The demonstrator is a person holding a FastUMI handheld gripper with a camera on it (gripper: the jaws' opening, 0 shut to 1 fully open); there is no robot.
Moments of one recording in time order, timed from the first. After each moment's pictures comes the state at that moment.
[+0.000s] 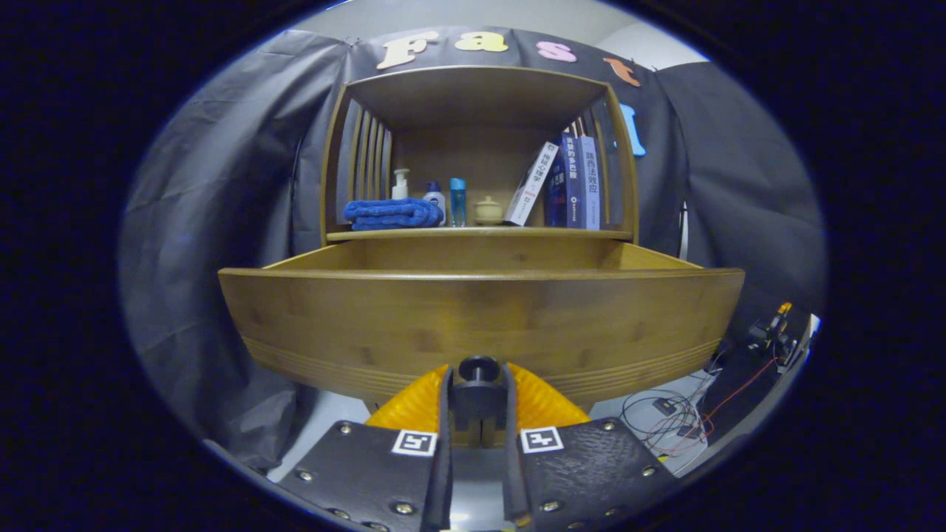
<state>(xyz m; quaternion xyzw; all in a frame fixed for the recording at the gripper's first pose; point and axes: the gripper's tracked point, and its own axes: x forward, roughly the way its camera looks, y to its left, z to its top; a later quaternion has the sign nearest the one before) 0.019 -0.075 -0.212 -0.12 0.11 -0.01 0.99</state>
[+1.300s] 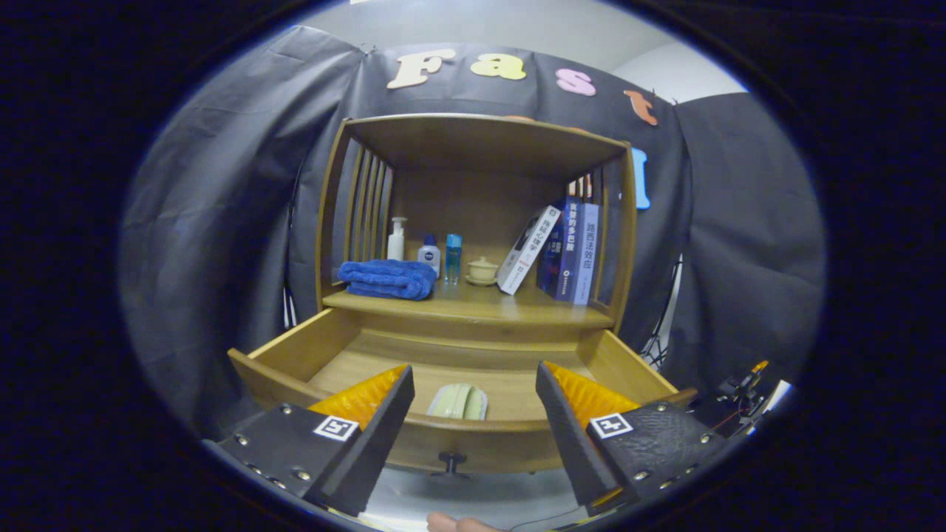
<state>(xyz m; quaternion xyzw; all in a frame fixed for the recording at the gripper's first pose) 0.053 -0.052 -0.077 -0.16 0.08 -0.01 0.98</state>
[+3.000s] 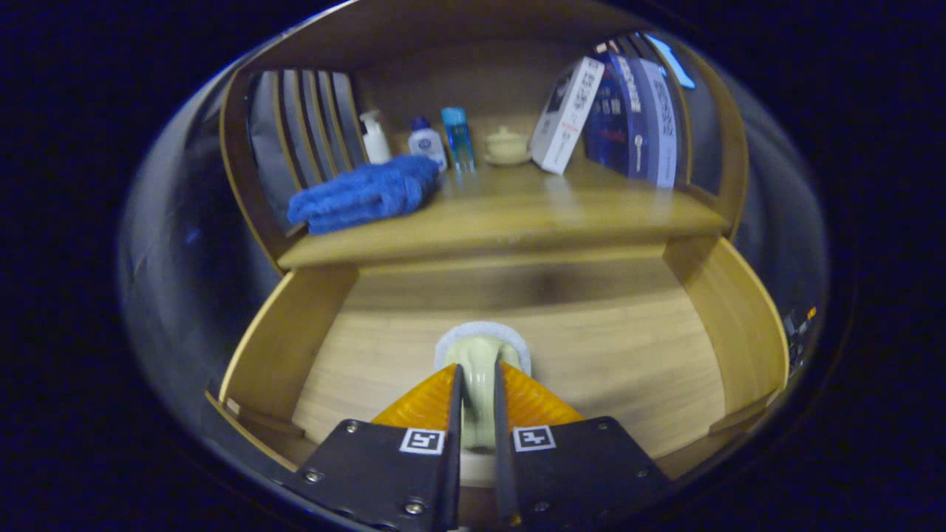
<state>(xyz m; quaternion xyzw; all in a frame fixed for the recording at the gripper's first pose) 0.163 -0.043 -0.157 -0.06 0.30 0.01 0.95</state>
